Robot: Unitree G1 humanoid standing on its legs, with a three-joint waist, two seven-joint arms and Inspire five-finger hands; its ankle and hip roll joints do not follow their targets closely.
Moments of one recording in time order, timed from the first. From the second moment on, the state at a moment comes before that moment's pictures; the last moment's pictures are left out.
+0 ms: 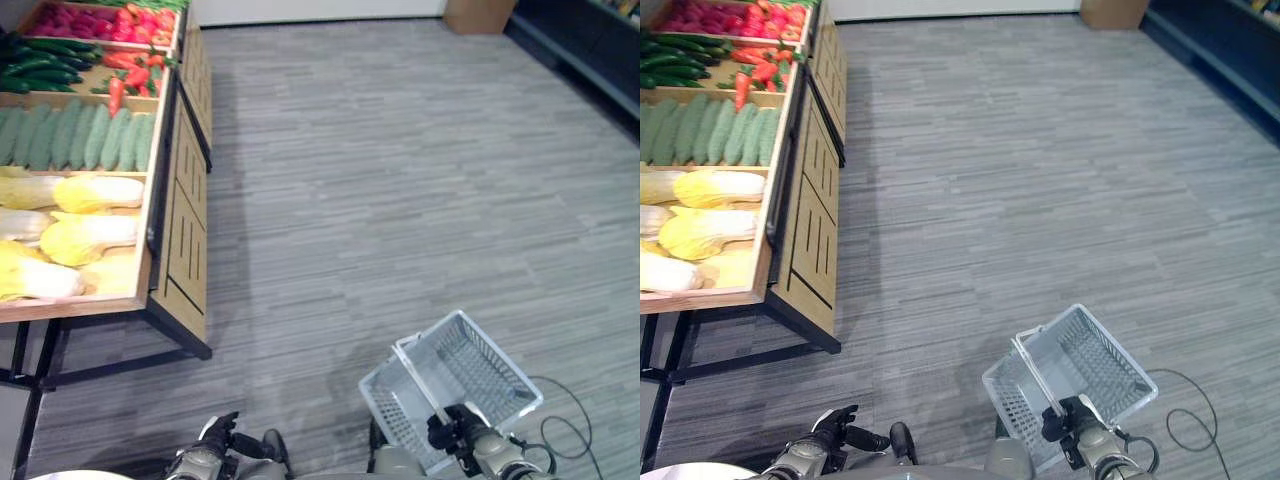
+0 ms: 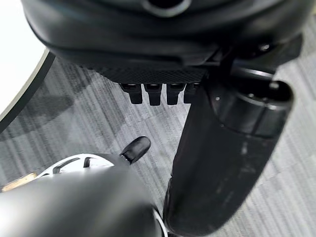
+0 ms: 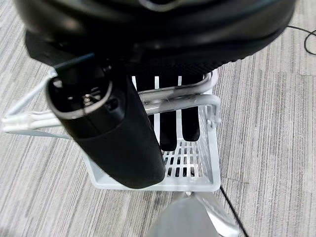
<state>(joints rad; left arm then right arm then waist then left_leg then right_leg) -0.11 0.21 -0.20 1.29 -0.04 -0.03 0.05 -0.14 -0.33 0.25 1.25 -0.06 -0.01 -0.04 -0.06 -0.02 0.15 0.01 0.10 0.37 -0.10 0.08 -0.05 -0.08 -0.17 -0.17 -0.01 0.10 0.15</state>
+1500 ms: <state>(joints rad) -0.17 0.18 -0.20 1.25 -0.07 -0.04 0.04 -0.11 -0.35 0.33 1.29 -0.04 -0.01 -0.01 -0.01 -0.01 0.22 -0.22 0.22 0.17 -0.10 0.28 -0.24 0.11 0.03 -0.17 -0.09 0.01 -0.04</state>
